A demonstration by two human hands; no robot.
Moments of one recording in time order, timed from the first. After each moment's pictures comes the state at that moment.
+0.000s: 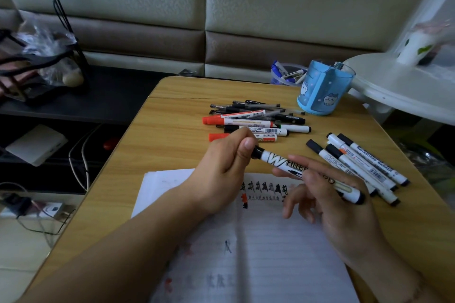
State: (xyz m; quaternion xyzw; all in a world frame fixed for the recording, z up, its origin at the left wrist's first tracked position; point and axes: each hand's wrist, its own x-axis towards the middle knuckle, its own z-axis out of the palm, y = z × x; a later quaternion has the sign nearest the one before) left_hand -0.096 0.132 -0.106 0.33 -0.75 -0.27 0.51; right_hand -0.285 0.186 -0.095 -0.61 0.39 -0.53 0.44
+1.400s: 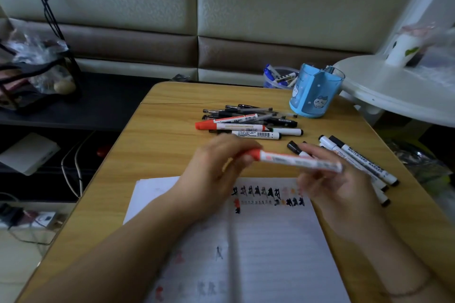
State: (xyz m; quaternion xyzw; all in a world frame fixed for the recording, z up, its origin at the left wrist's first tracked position) left_hand -0.089 0.130 -0.103 0.35 -0.80 -0.16 0.46; right_hand -0.313 0.171 -0.091 -0.67 0.50 -0.45 0.31
